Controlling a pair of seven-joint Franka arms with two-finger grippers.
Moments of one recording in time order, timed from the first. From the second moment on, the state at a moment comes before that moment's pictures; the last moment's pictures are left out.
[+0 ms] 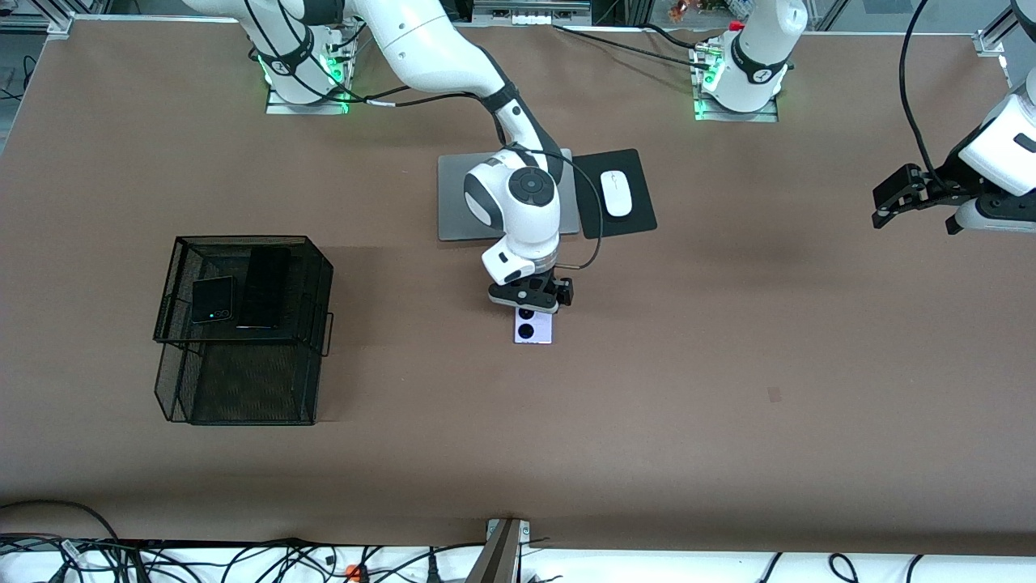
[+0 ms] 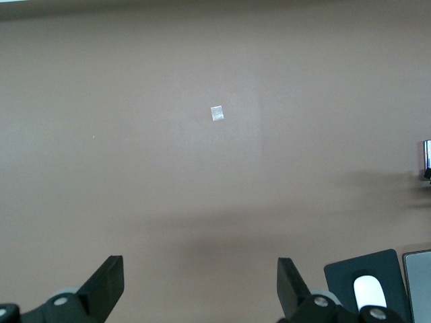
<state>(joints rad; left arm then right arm) -0.07 -0.03 0.05 -1.71 0.02 1.75 0.05 1.11 1.02 -0.40 -1.28 0.24 2.45 0.99</state>
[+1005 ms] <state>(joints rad) -0.06 -0.01 0.06 -1.69 0.02 1.72 0.05 1.11 1.04 -0.41 -1.28 0.22 2.48 0.99</state>
